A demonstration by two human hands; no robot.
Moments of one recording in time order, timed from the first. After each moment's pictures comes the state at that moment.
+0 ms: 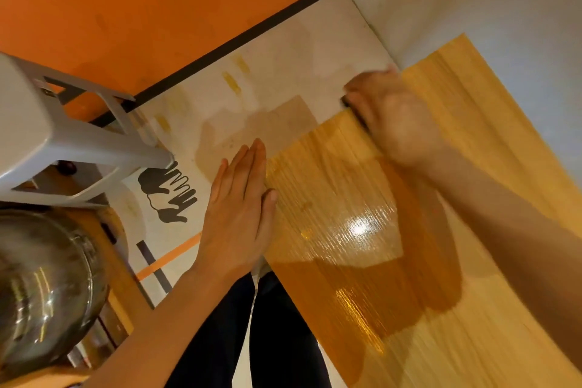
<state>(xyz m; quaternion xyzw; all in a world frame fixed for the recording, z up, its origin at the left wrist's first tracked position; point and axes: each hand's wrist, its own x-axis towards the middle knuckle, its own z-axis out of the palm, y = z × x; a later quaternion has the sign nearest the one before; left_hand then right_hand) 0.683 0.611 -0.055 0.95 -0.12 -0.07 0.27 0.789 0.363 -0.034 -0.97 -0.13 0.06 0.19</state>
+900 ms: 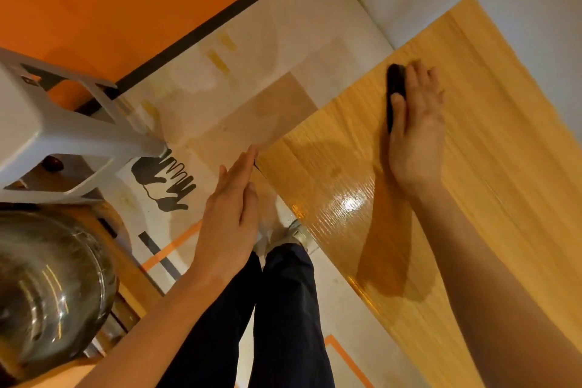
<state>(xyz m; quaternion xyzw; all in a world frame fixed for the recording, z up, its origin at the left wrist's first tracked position) 0.660 0.671 -0.046 0.86 -0.01 -0.21 0.47 0.713 0.410 -0.042 -0.95 0.20 -0.04 0.26</state>
